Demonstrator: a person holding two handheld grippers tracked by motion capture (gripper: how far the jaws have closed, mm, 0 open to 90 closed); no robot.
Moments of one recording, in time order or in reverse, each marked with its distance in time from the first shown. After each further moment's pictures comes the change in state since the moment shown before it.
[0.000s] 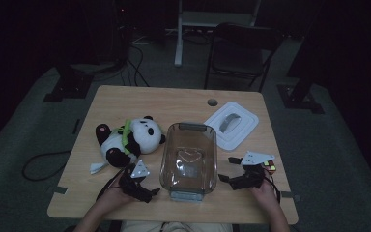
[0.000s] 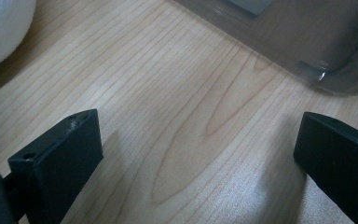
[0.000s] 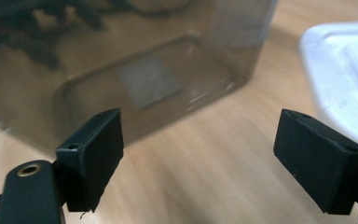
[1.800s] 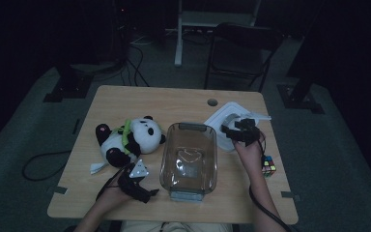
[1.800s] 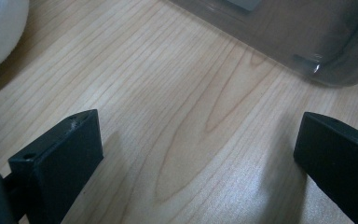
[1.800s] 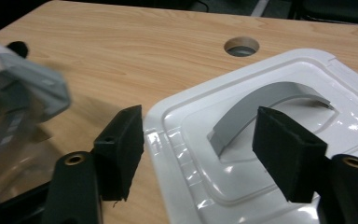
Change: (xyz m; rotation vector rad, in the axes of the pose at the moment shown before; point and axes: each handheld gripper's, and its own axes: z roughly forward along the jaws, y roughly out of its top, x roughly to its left) left arm 0.005 -0.001 -0.001 0.002 -0.032 0.036; right arm -0.079 0.084 0.028 -0.053 -0.420 0.326
